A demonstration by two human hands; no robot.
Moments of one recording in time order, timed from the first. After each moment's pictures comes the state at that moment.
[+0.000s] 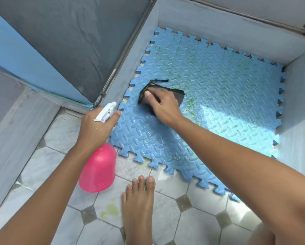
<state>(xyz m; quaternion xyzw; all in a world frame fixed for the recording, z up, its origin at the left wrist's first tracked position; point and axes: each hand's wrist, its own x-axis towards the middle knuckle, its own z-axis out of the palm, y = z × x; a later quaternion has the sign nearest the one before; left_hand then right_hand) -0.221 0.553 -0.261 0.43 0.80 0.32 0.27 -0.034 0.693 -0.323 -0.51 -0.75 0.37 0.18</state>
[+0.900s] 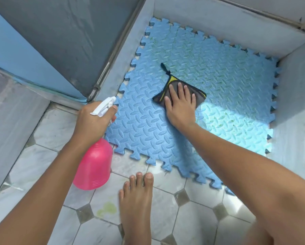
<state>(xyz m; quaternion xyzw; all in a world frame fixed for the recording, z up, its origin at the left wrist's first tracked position) -0.224 0.561 -0.267 0.44 0.78 0.33 0.30 0.017 0.688 -0.365 -0.62 -0.77 0.16 0.03</state>
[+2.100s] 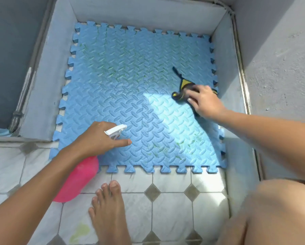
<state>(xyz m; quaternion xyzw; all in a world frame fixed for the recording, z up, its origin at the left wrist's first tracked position) -0.107 0.610 -0.295 0.67 0.62 0.05 0.41 0.295 0.703 -0.348 -0.59 -0.80 0.10 0.02</state>
